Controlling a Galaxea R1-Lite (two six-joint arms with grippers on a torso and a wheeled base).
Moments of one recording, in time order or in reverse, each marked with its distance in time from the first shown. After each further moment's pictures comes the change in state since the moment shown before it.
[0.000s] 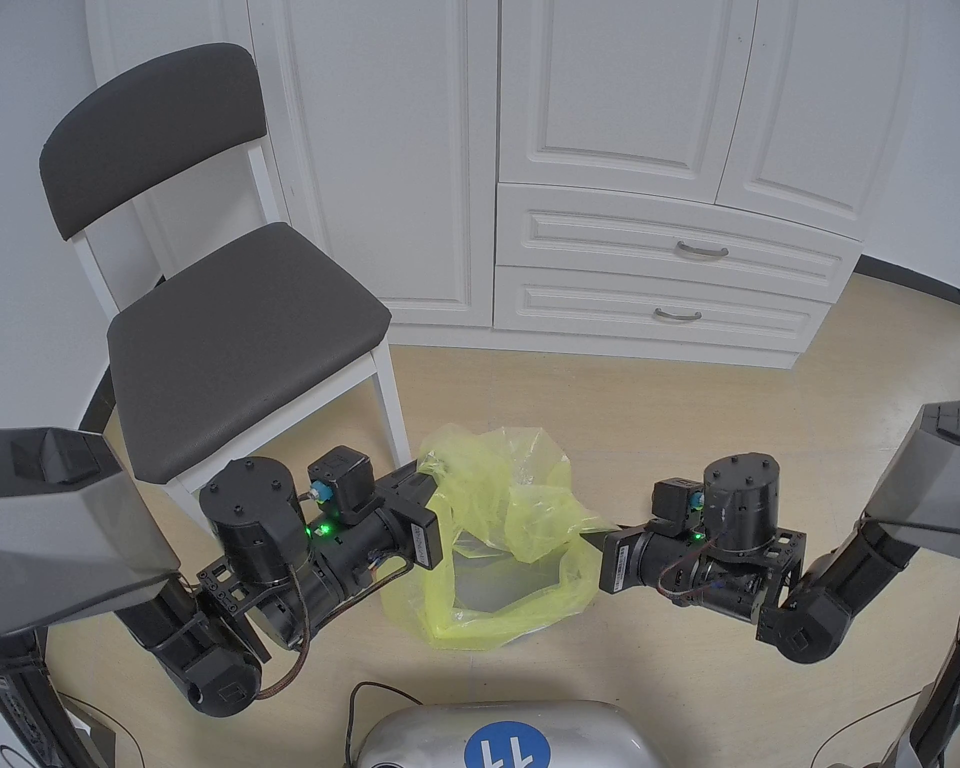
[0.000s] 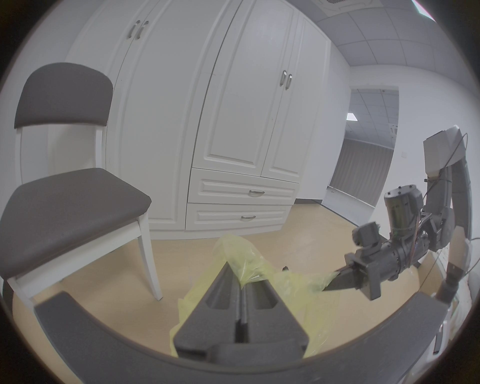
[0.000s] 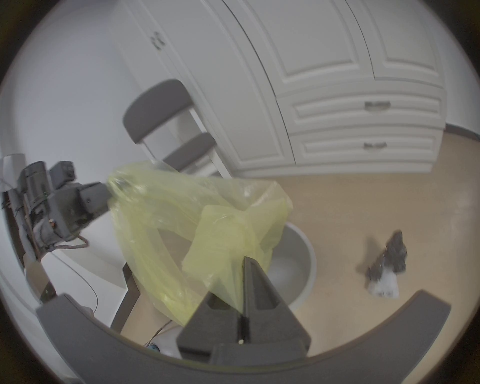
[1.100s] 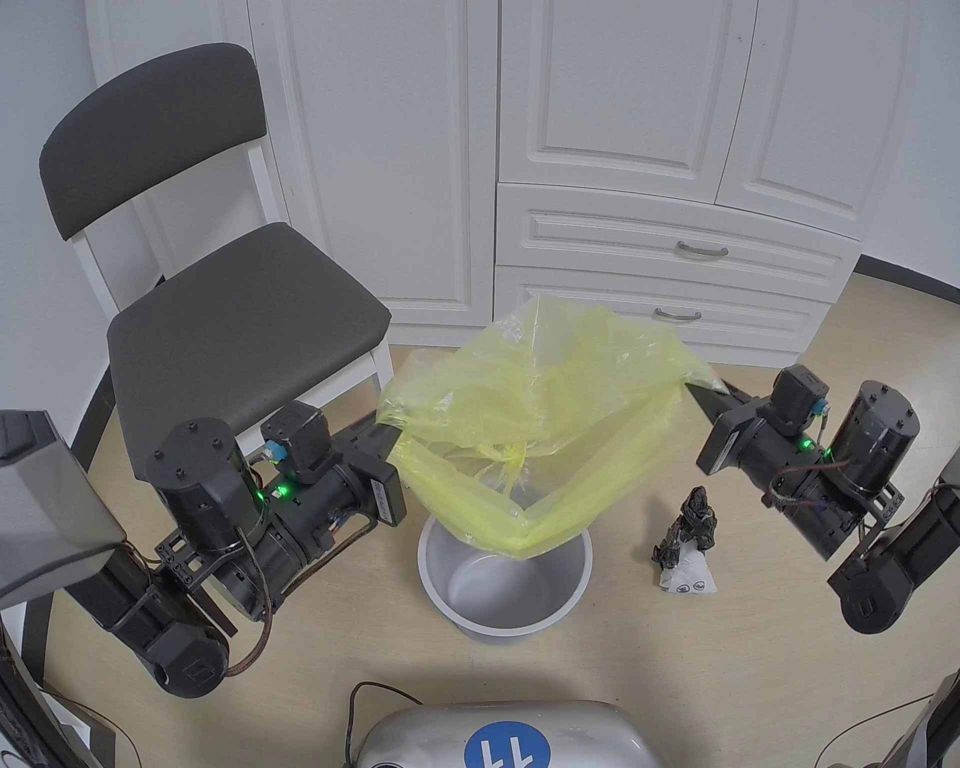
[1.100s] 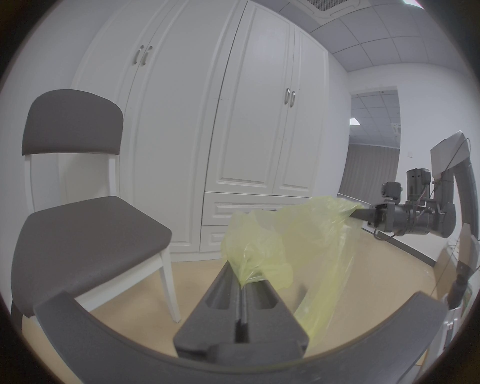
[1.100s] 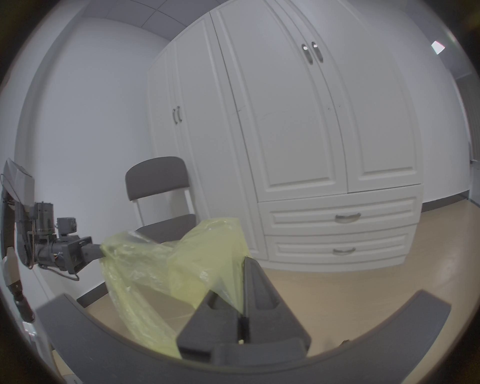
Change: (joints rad) left arm 0.066 -0.092 -0.012 -0.001 0.001 0.061; right arm -0.182 -0.166 0.077 -0.430 0.014 -0.239
